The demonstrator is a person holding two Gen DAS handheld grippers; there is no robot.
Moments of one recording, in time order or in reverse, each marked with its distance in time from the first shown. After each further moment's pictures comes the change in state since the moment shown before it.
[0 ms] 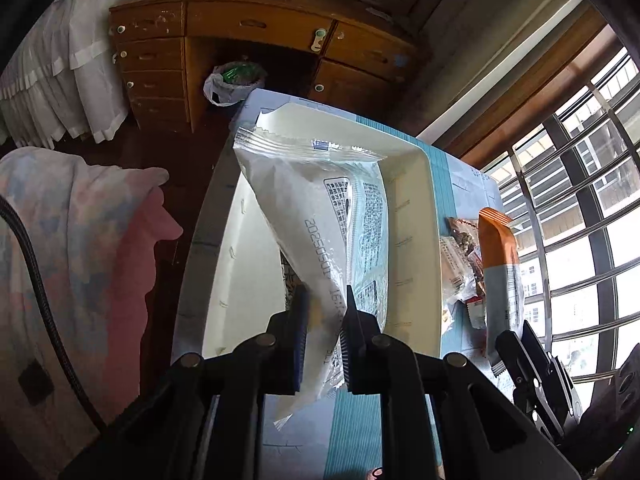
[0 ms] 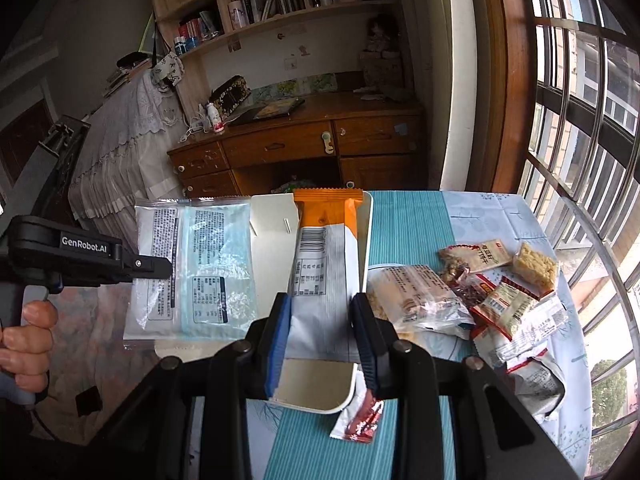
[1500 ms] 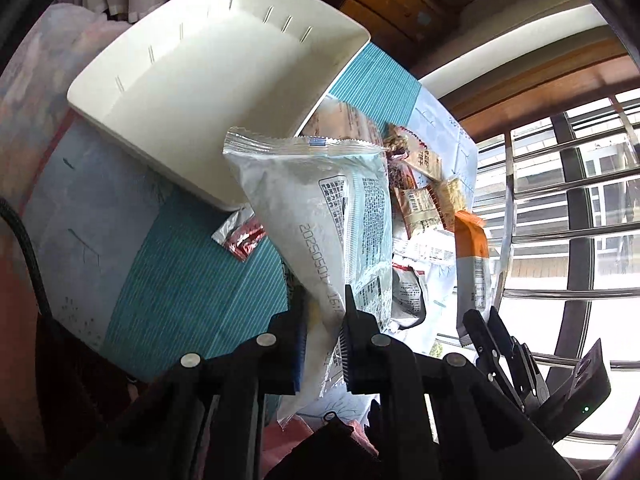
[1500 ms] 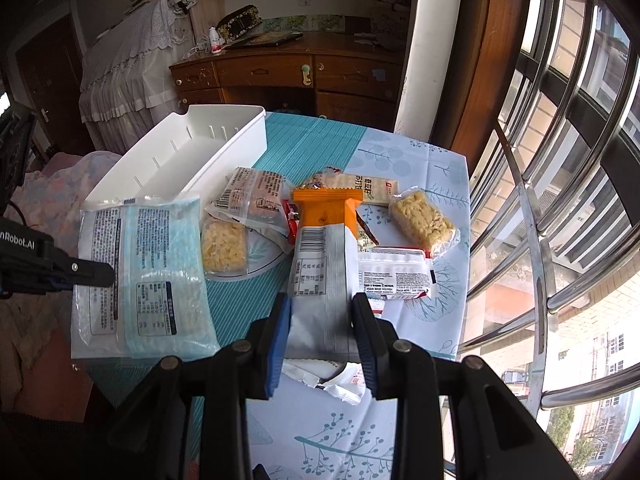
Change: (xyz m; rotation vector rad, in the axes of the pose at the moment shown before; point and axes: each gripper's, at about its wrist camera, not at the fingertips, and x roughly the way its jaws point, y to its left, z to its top) left arm 0.030 -0.169 -0.134 -0.357 0.123 -0.034; right arm -0.040 -0.216 -0.026 -0.242 0.243 0.018
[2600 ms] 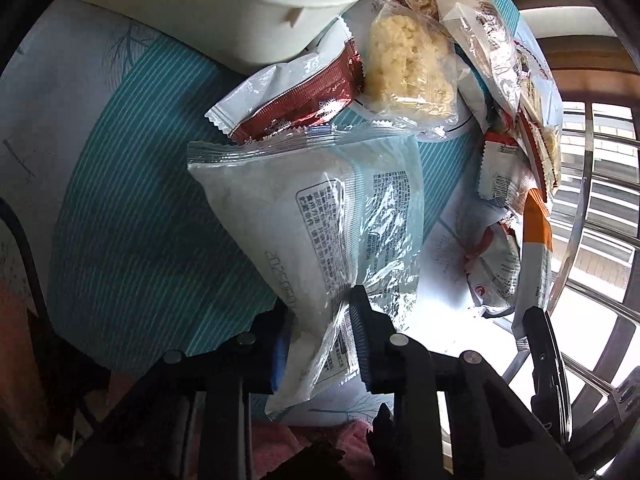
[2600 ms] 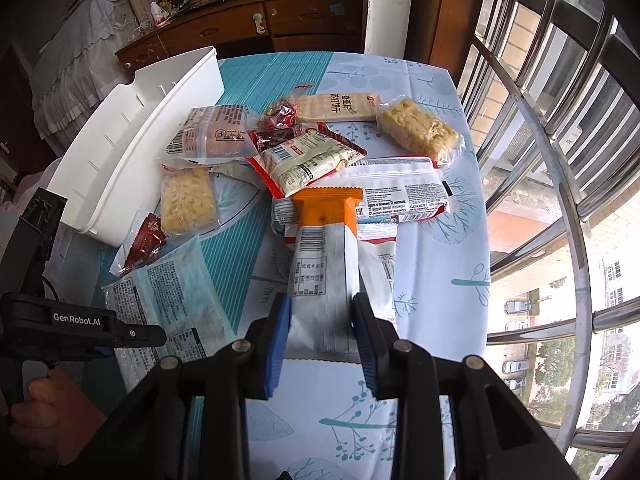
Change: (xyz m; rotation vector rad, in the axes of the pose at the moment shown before) left arm 0.149 0.038 -0.019 -0.175 0.311 0.063; right arm 0.060 0.003 -0.030 0.176 0.189 -0.066
